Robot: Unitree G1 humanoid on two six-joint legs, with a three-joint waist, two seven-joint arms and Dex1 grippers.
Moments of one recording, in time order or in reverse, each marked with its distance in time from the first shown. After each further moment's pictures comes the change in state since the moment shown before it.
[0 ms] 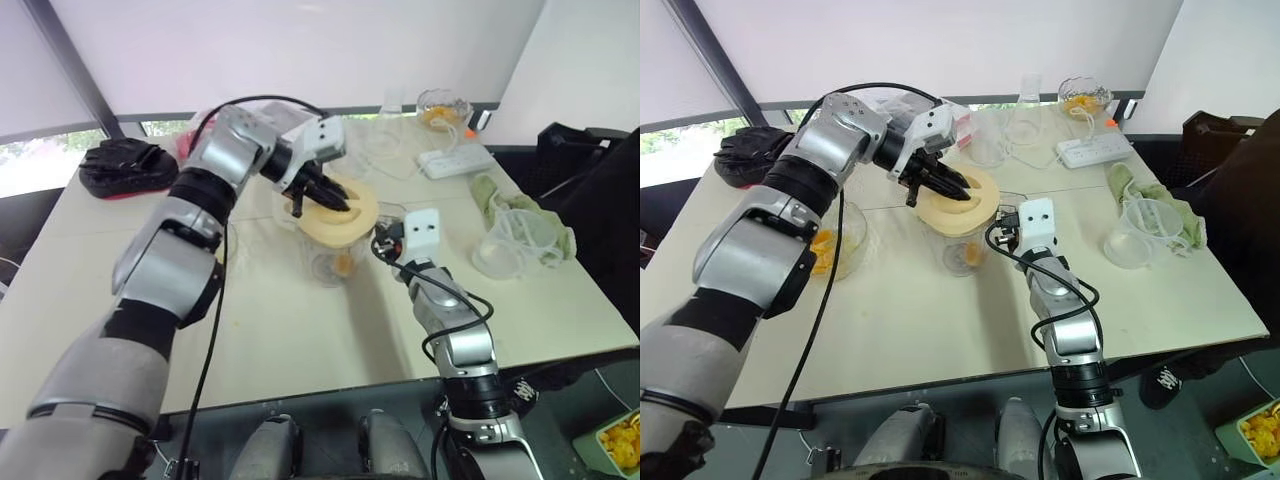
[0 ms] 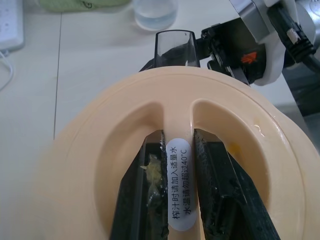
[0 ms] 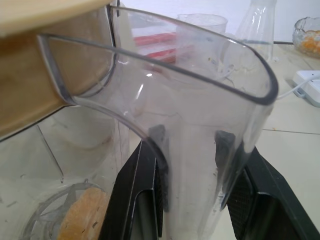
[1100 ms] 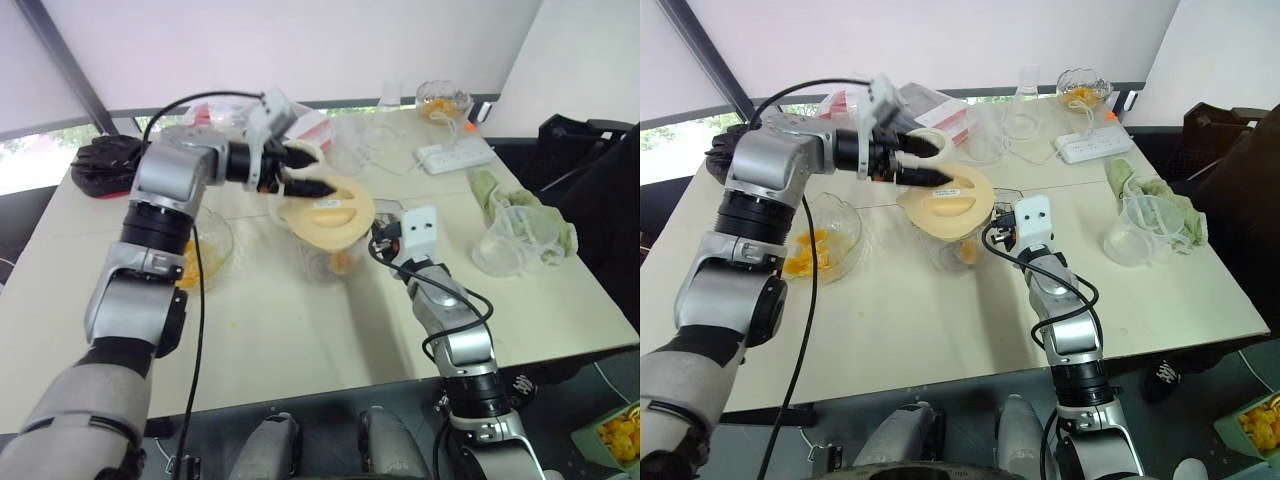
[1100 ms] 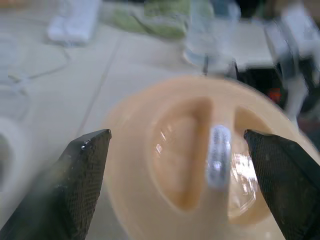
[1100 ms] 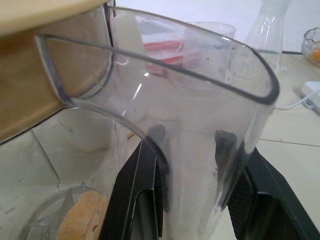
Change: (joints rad) left arm 0.232 0.074 0.395 -0.487 -0.179 0.383 0.264; right arm -0.004 -0.018 0.018 0.002 -0.008 -0.058 0.029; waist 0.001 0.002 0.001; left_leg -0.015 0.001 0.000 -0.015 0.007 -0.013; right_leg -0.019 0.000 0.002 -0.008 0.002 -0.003
